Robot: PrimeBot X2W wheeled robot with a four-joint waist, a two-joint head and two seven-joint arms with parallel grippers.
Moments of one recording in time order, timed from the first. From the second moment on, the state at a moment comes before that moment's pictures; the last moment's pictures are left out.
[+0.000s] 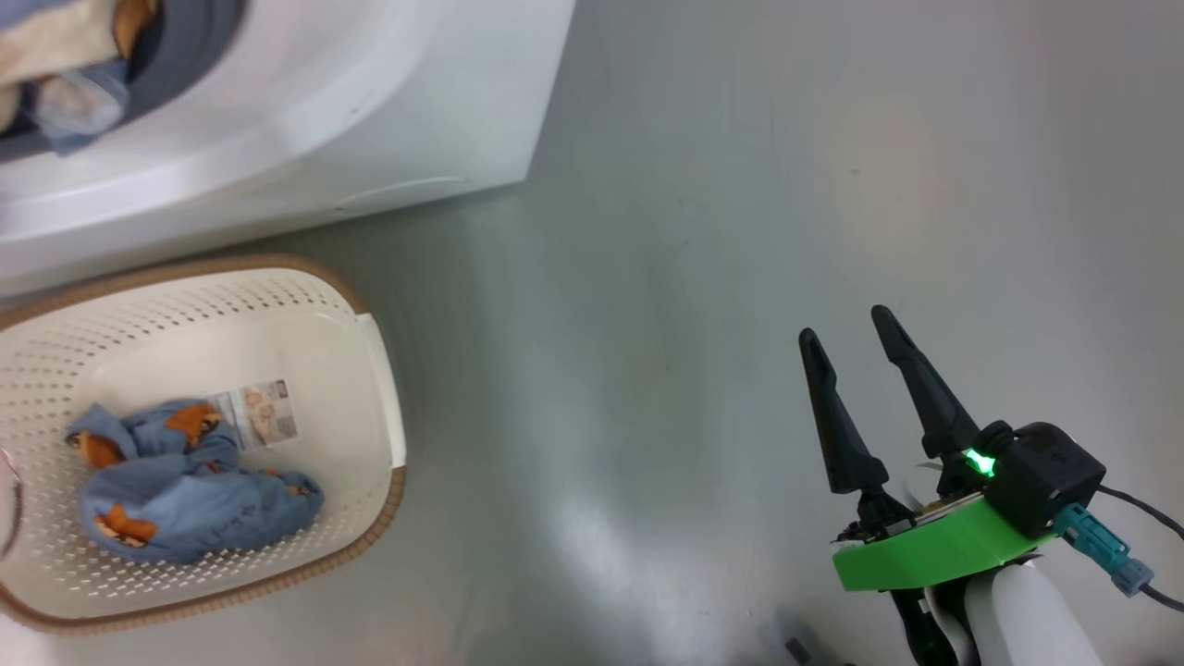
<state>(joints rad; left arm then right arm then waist) -0.95 0.53 -0.23 0.45 -0.57 -0.13 -0.25 -0.19 -0.05 0.13 -0.01 0.23 0.12 -0.26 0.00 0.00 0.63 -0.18</state>
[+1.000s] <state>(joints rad) -1.36 0.63 -0.45 0.69 -0.68 -0.13 -0.20 -0.21 -0.05 0.23 -0.02 0.26 0.12 -0.26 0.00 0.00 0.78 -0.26</state>
